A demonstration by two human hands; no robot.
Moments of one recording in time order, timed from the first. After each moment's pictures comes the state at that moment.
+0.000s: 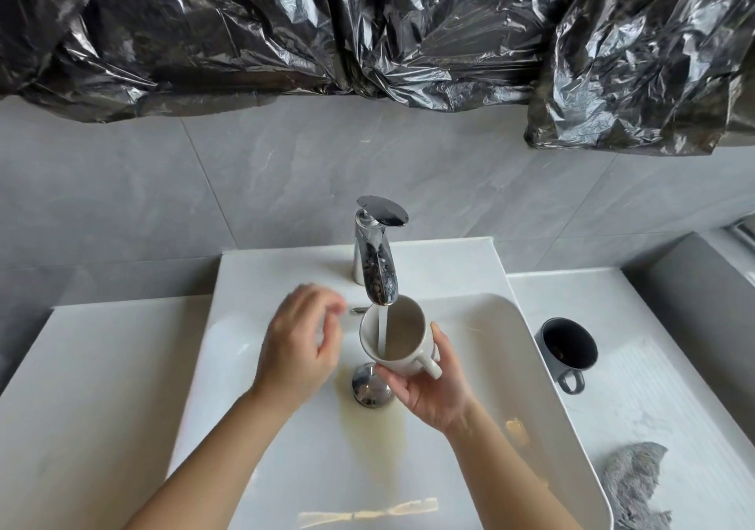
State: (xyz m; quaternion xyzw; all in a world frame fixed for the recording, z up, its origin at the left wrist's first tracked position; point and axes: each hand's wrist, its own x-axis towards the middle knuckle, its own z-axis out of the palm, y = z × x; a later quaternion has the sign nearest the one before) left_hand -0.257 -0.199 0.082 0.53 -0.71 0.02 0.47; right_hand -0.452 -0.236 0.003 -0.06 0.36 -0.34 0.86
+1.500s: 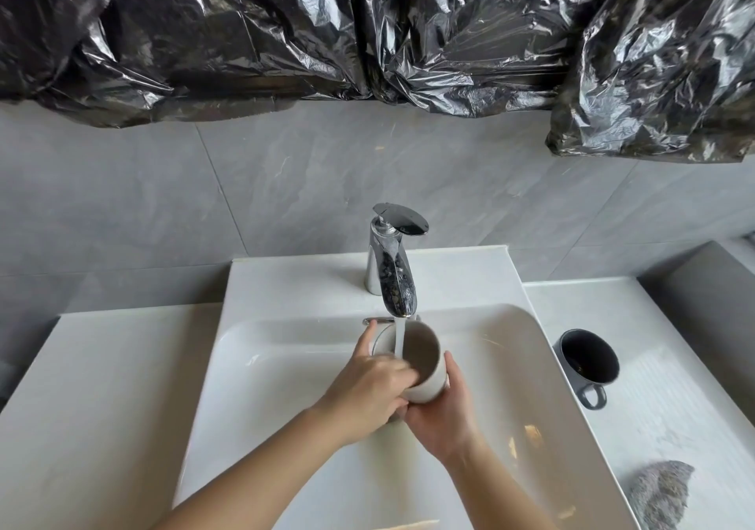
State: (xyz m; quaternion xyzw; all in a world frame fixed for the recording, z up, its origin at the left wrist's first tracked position) left_hand -0.287 -0.217 0.013 0.45 -0.89 -0.04 0.08; right_hand -0.437 -0.223 -0.021 -0.05 0.38 -0.41 0.83
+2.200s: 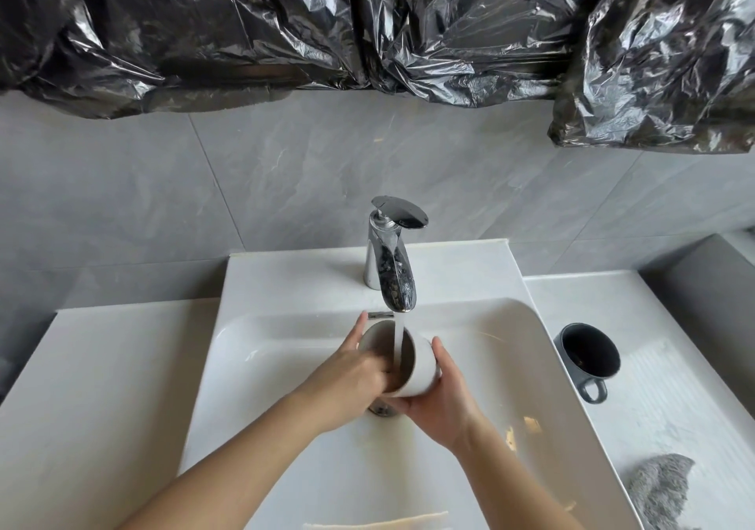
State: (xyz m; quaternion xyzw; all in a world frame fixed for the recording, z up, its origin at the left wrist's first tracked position) left_hand -0.265 -0.221 0.008 0.40 -0.91 0.03 0.03; right_hand -0.438 -0.229 -0.020 -0.14 0.38 -0.38 0.83
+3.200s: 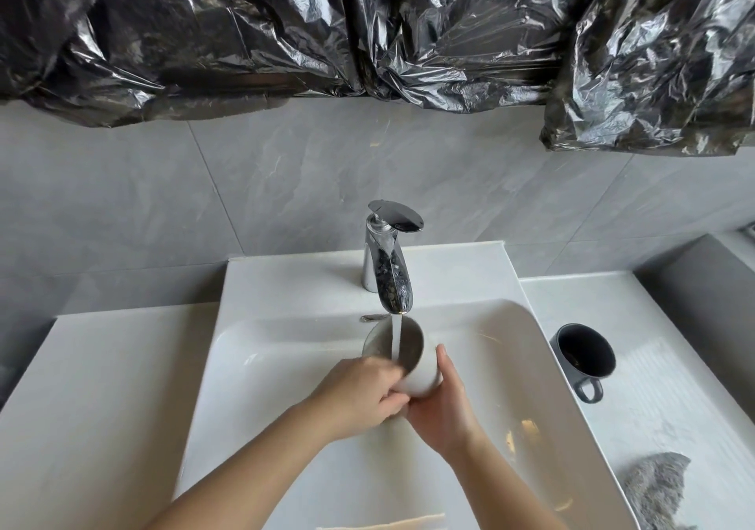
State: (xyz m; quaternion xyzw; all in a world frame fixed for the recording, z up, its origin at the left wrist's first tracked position) left_hand -0.286 -0.207 0.035 0.52 -0.82 -0.21 0.10; right_hand -0.437 -0.219 -0.021 -0.22 0.34 -0.39 0.83
